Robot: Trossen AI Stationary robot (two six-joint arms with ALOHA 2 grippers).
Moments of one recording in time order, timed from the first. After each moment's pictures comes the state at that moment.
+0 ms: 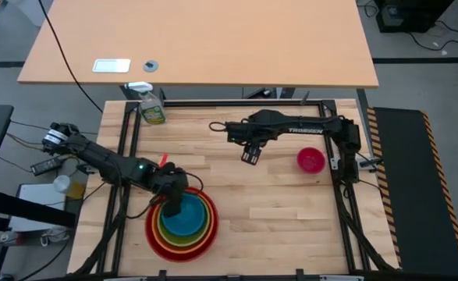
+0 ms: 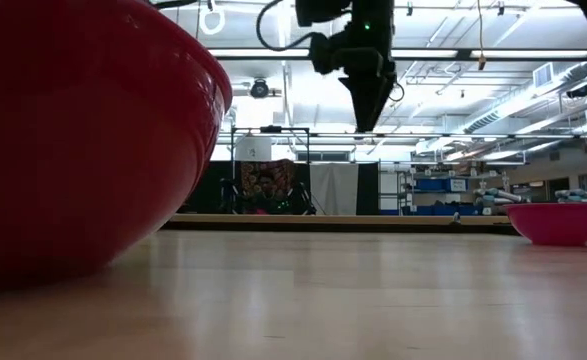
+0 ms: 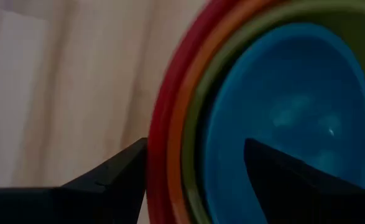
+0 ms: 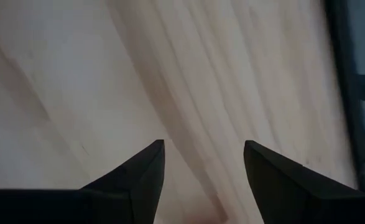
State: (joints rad) left arm -0.36 1.27 0.89 -0.80 -0.12 -0.57; right arm -0.13 1.93 1.85 -1.41 0.28 0.28
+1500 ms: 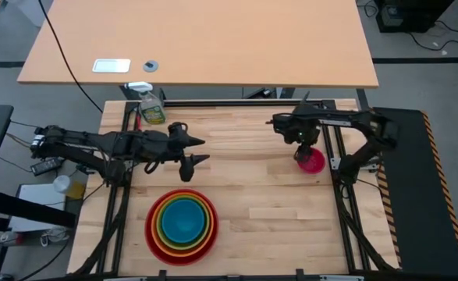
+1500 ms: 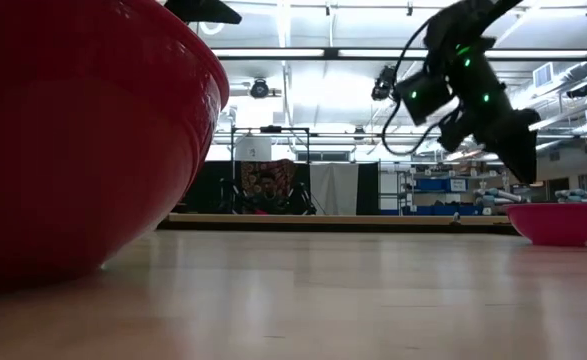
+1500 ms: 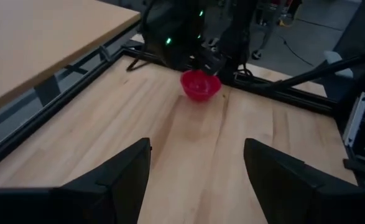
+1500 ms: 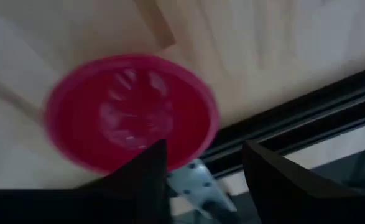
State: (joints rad) left arm -0.11 1.09 1.04 -0.33 -0.34 -0.30; right arm -0.47 1.56 1.06 -1.44 0.16 0.01
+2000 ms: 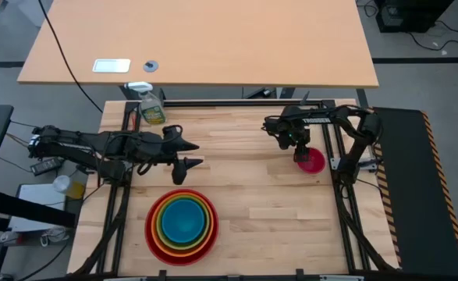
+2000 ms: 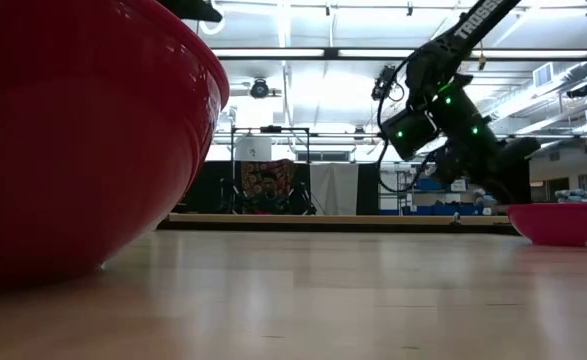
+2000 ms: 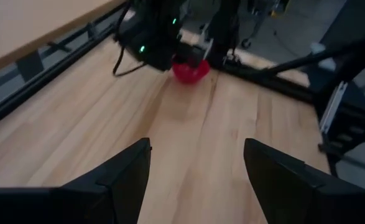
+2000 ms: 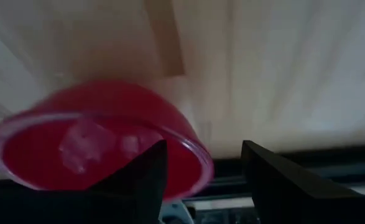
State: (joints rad) left arm -0.13 1.03 1.04 -0.44 -0.31 -0.39; right arm -0.50 1.76 1.05 -1.34 0.19 -0.29
